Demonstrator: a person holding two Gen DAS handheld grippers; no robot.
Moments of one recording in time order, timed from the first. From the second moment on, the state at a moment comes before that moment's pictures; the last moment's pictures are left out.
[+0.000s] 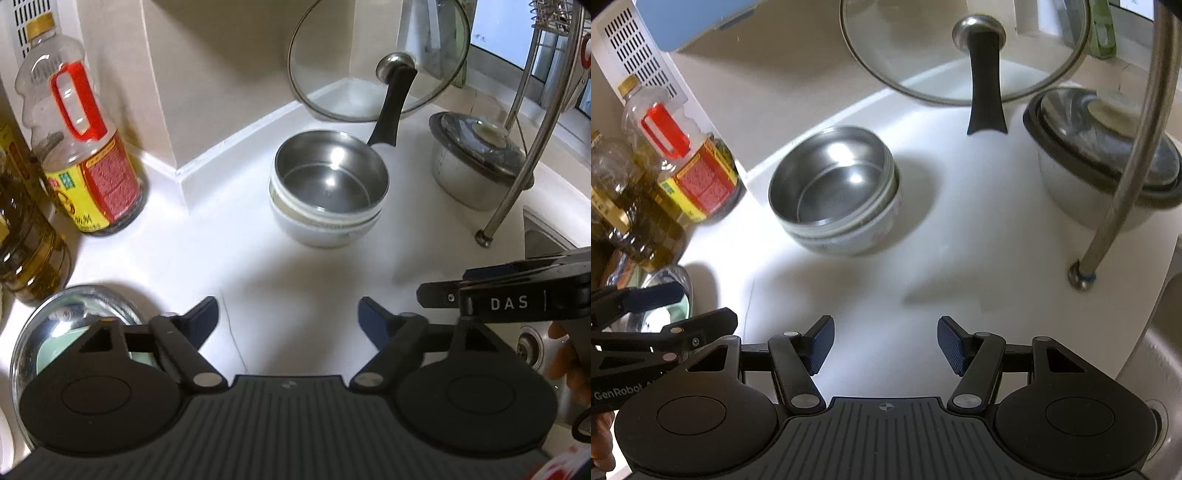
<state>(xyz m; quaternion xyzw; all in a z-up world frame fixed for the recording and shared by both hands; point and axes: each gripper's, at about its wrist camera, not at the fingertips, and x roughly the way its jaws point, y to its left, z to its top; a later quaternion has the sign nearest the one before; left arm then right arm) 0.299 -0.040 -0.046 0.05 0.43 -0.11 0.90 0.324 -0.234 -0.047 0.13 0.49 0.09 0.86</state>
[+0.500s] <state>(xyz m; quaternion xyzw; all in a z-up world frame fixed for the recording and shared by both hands) 0.307 -0.028 -0.054 0.05 0.44 -0.10 0.89 0.316 -0.226 -0.061 0.11 0.51 0.05 0.85</state>
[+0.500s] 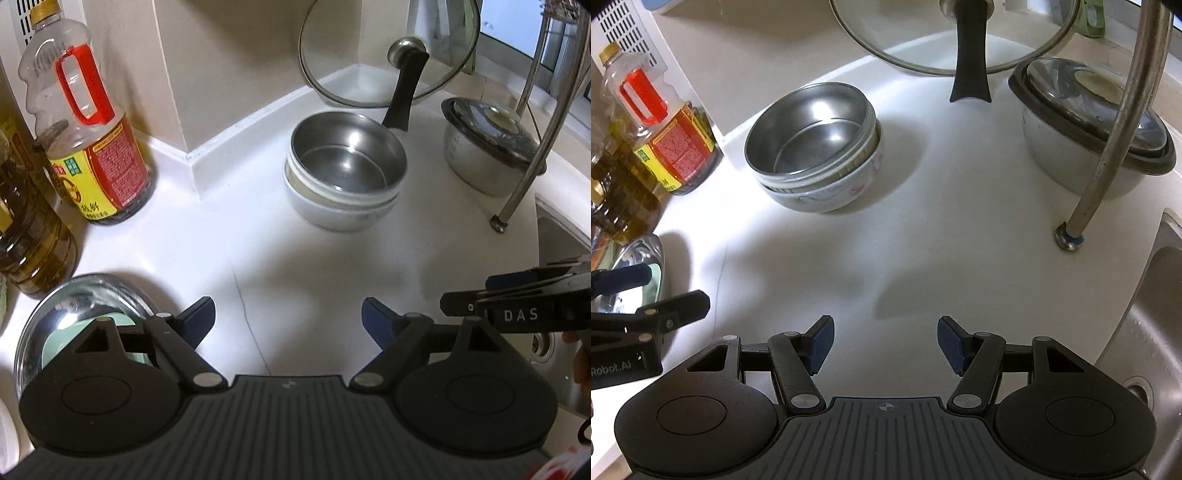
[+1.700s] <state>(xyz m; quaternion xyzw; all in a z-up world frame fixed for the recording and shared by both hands) 0.455 -0.026 -0.053 -0.07 0.50 -0.13 0.85 0.462 -0.223 -0.037 0.11 0.50 0.06 0.86</state>
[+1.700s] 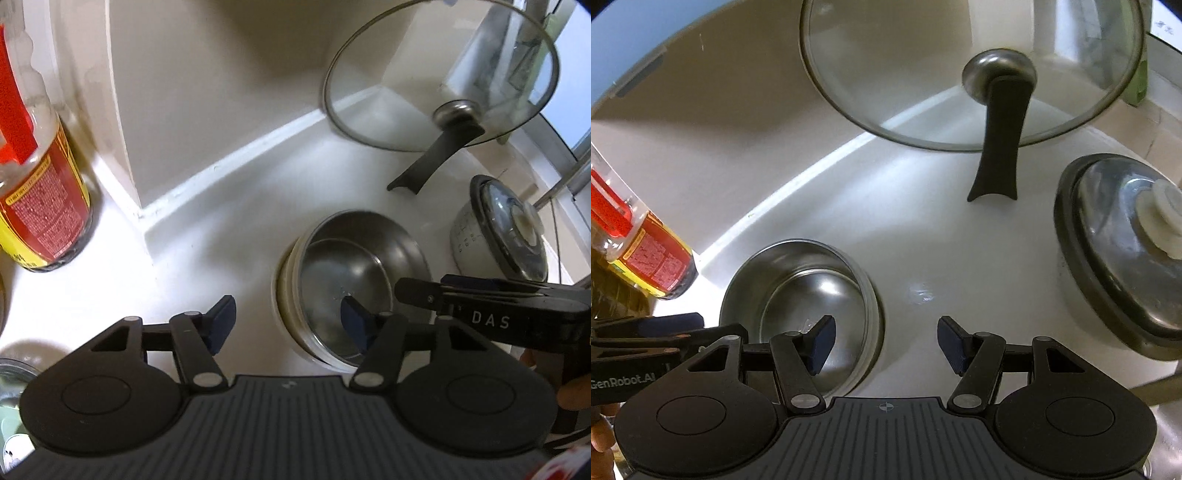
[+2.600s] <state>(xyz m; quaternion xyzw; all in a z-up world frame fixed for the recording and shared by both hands) 0.474 -0.030 -0.075 -0.09 0.54 -0.13 0.83 0.482 -0.225 -0.060 0.15 0.54 0.07 0.83</state>
